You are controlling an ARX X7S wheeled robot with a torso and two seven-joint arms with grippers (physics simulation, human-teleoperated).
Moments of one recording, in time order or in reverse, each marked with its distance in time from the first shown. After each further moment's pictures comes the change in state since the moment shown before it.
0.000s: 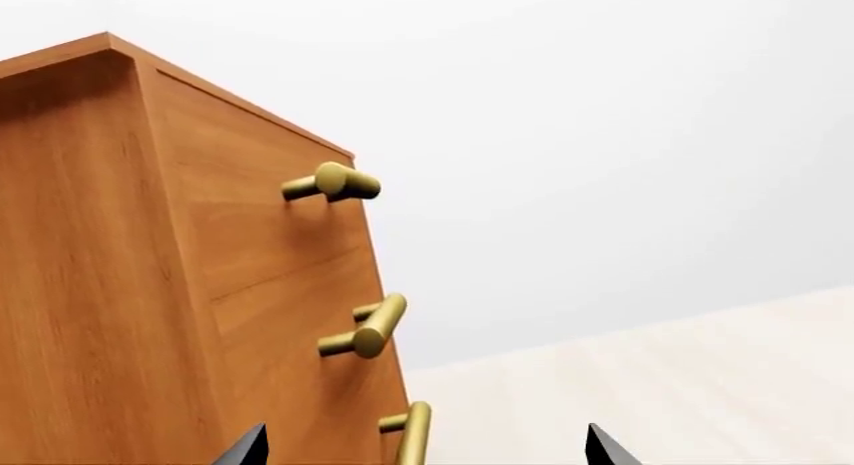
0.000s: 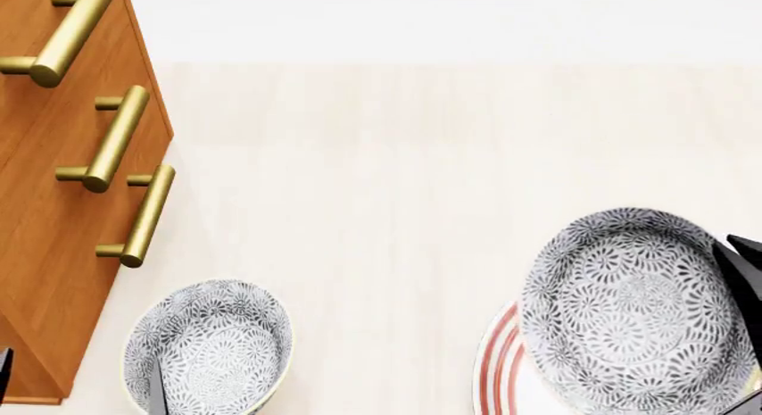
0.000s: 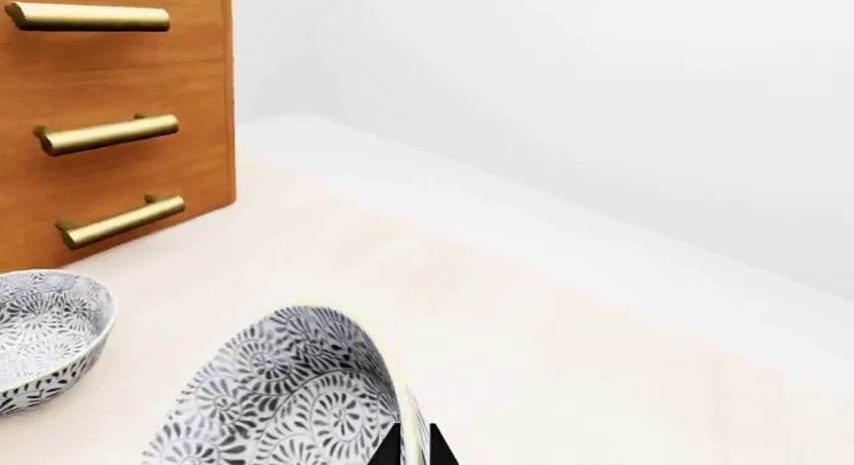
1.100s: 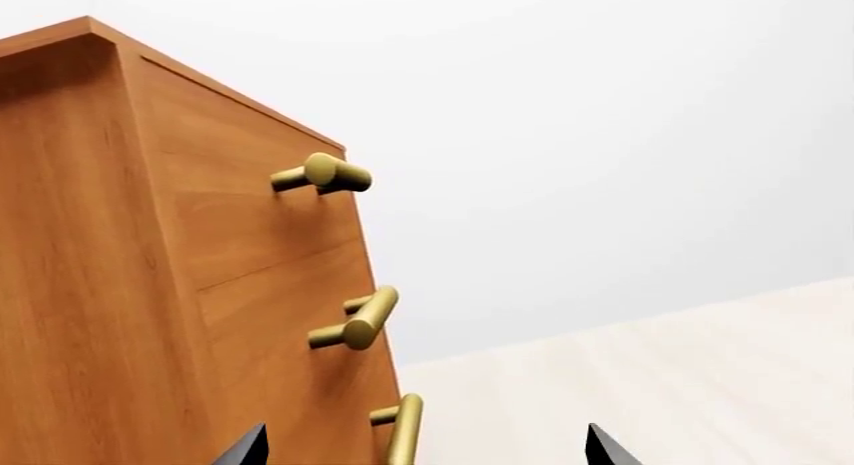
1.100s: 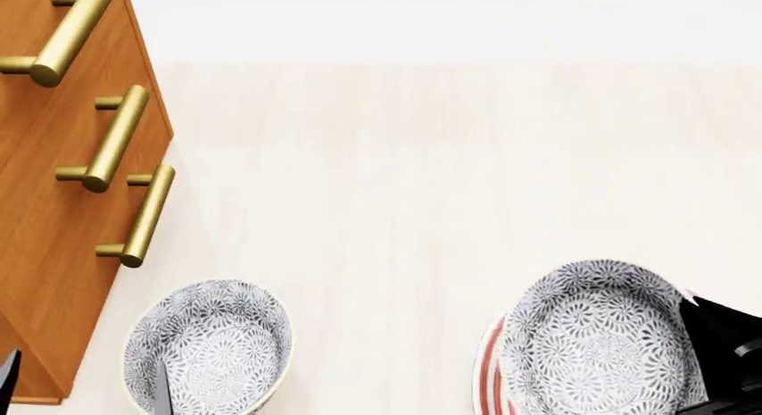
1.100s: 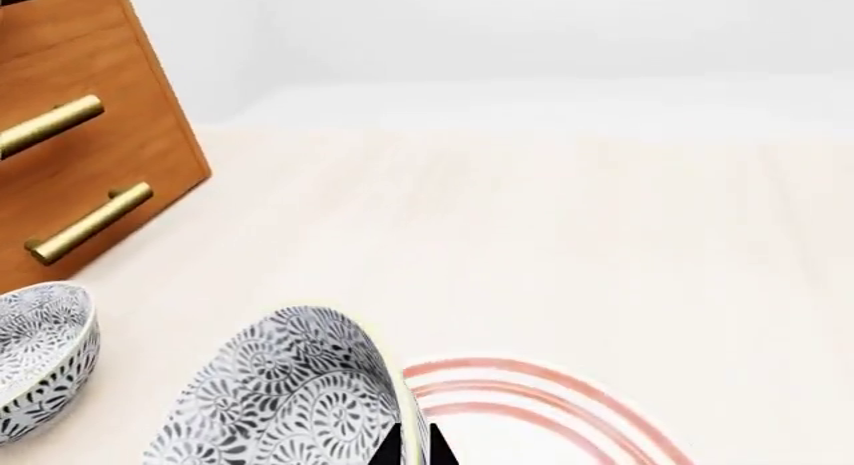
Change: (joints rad) left arm -0.008 -0.011 0.020 -0.009 -0.012 -0.002 -0.007; right arm 0.077 -0.218 -0.048 0.136 0.120 0.243 0.014
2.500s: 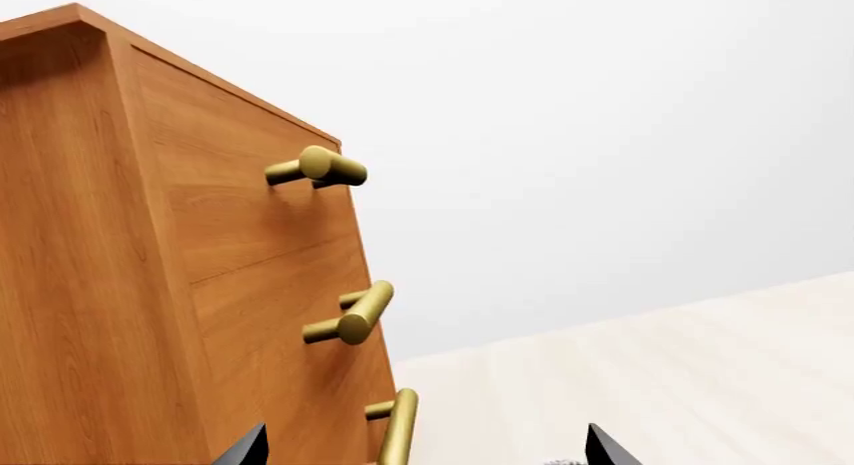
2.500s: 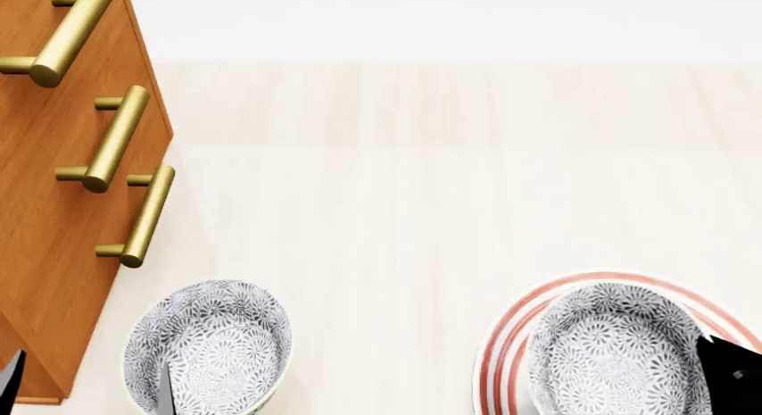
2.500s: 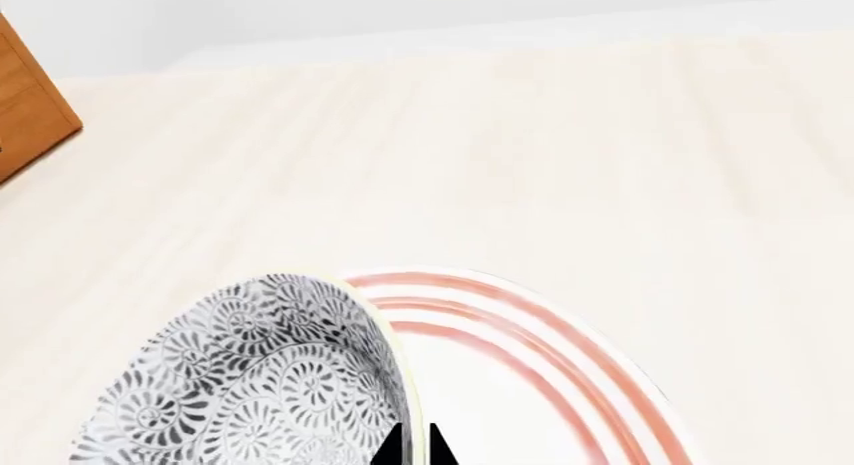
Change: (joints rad) left arm -0.010 -0.012 0.018 -0.005 -0.018 -0.005 -0.010; right arm 0.041 -0.152 -0.052 0.224 -0.100 0.033 0.017
